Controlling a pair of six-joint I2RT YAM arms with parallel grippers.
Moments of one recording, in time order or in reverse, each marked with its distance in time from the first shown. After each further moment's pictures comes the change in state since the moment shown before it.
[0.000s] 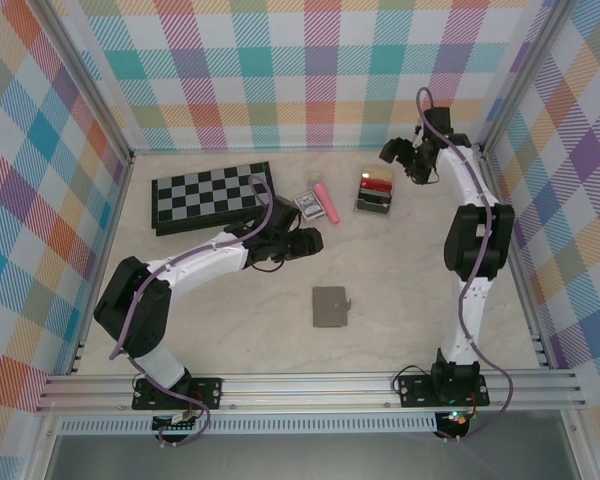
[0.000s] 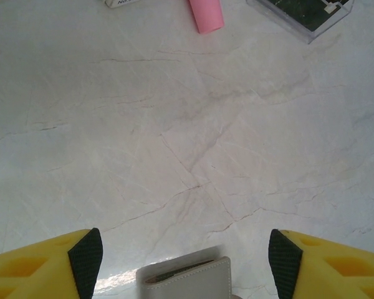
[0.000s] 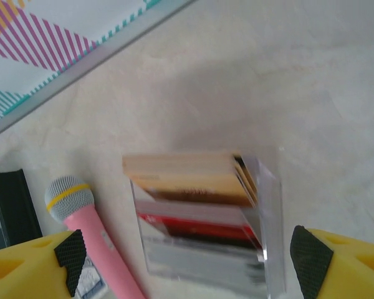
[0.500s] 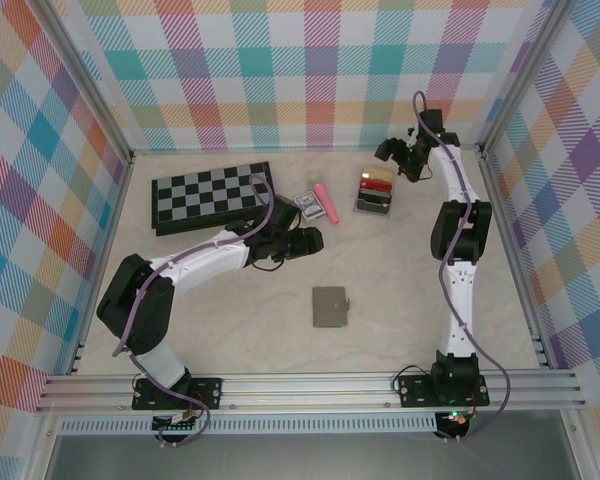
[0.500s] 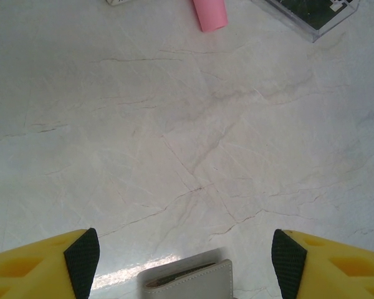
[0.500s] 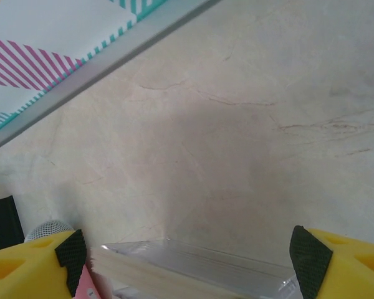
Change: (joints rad) left arm 0.011 0.023 0.018 -0.007 0.019 0.004; right arm -0.027 0.343 0.388 -0.096 -0.115 -0.007
